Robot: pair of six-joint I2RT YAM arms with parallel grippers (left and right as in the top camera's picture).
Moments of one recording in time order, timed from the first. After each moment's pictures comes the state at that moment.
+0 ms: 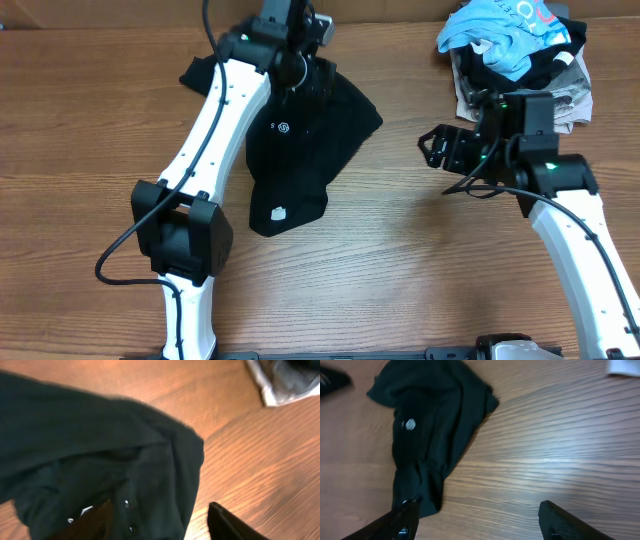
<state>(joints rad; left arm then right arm) -0.33 2.15 2.17 -1.02 0.25 -0.04 0.08 1.37 1.13 -0.70 -0.39 0.31</state>
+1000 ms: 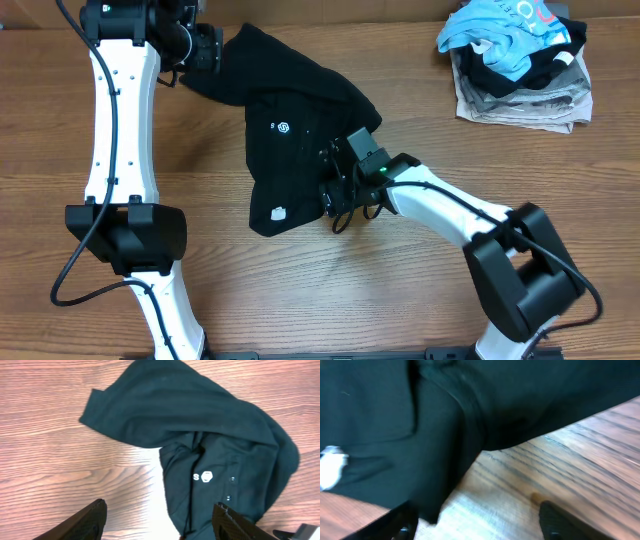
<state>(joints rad) -0.01 2.15 2.41 -1.34 0.15 0.00 0.59 1.88 1.14 -0.44 -0.16 0.16</state>
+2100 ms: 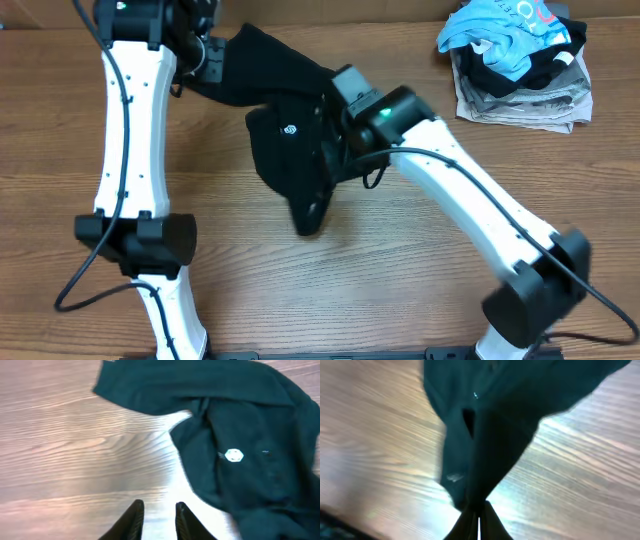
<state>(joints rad) -0.08 2.12 2.53 -1.58 0.00 0.01 0.62 1.83 1.82 -1.26 -0.13 0.31</state>
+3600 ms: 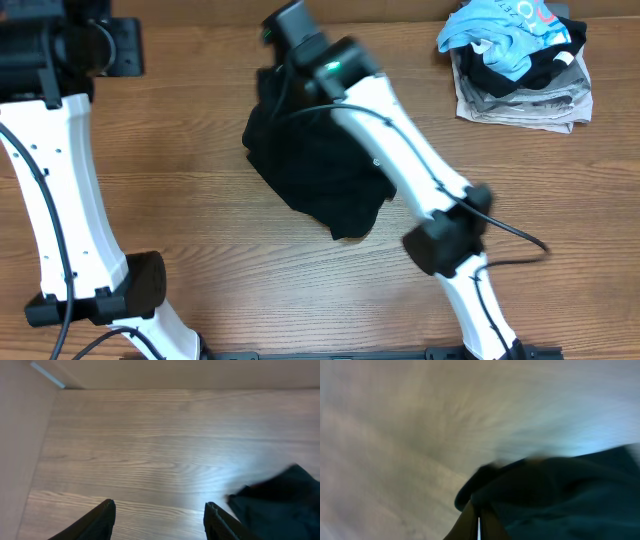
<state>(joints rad) 0.11 1.90 2.56 -1.50 -0.12 0.05 0.68 2.39 2.53 -1.14 -0.23 0.42</state>
